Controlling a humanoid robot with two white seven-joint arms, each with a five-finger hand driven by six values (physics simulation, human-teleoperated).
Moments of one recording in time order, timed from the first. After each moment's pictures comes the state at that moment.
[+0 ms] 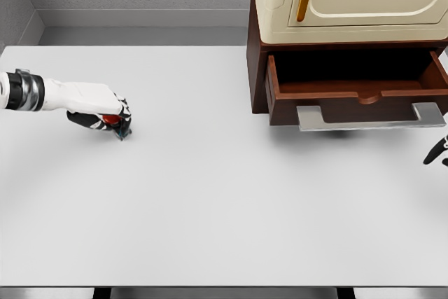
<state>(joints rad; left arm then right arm) -1.04 0.87 -1.19 -1.25 -0.21 -0.61 -0.57 0.45 -0.99 -0.45 -1.76 -0.12 -0.61 0.61</state>
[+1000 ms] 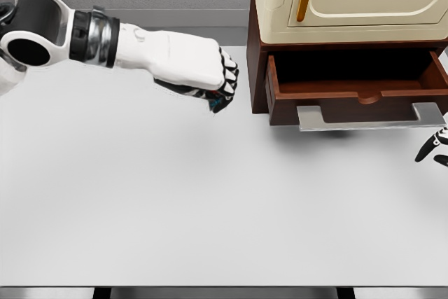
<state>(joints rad) -1.31 0.68 -1.18 -1.59 -0.08 -0.62 -0.57 0.39 -1.03 -0.38 -1.75 -0.11 -0.61 0.61</state>
